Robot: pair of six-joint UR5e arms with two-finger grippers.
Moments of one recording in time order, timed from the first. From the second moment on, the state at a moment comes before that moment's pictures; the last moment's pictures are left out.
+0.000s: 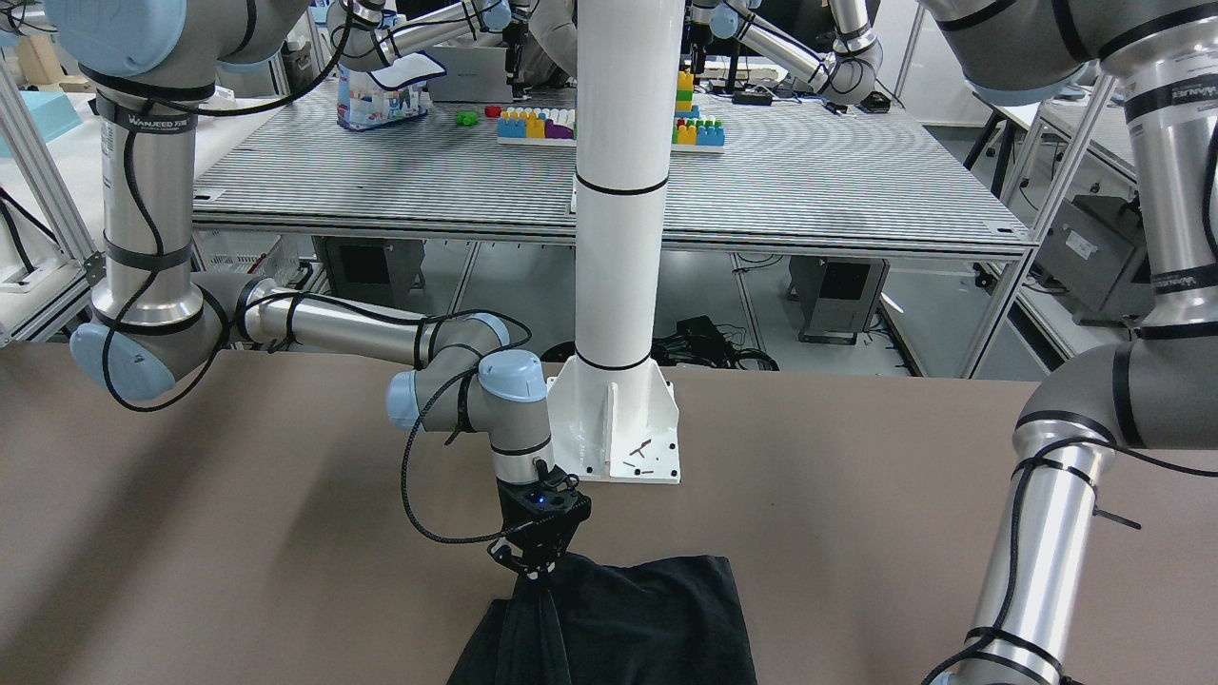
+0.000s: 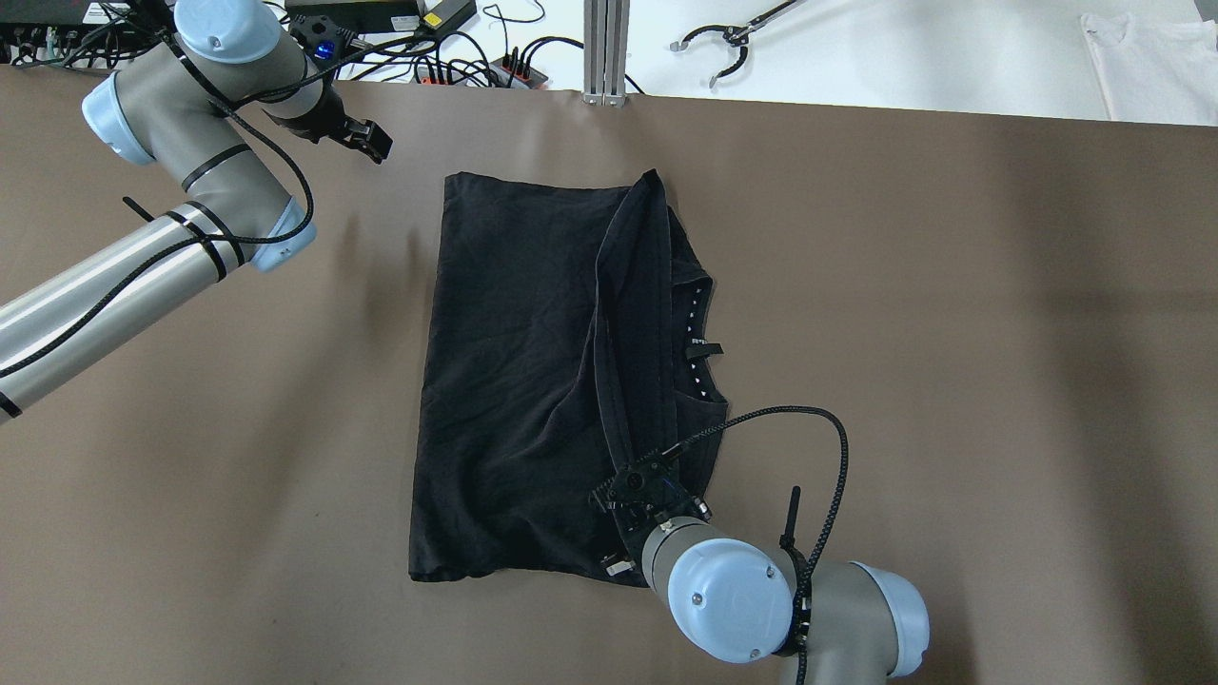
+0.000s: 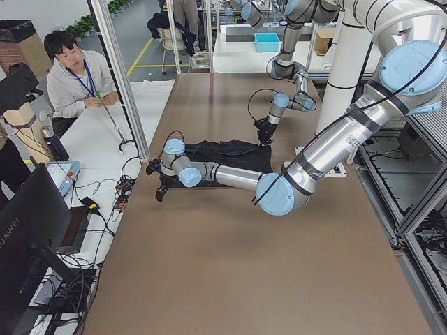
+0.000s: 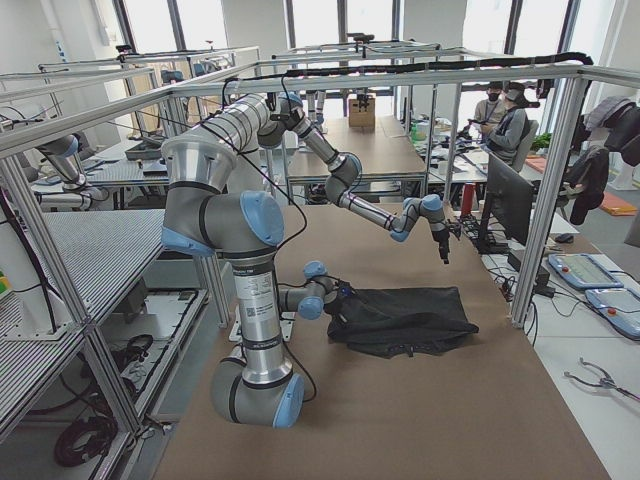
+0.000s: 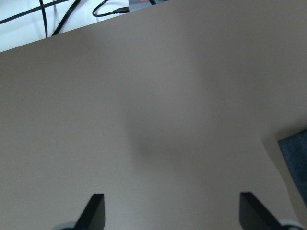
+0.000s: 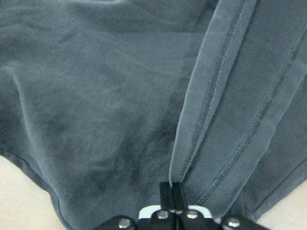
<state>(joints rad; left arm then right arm) -1.04 -2.43 -0.90 -2.17 -1.97 -0.60 0.26 -1.10 1.84 -1.34 1.43 0.79</state>
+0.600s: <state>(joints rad) -1.04 -2.43 -0.90 -2.17 -1.97 -0.60 0.23 -1.27 1.97 -1.33 1.42 0.99</state>
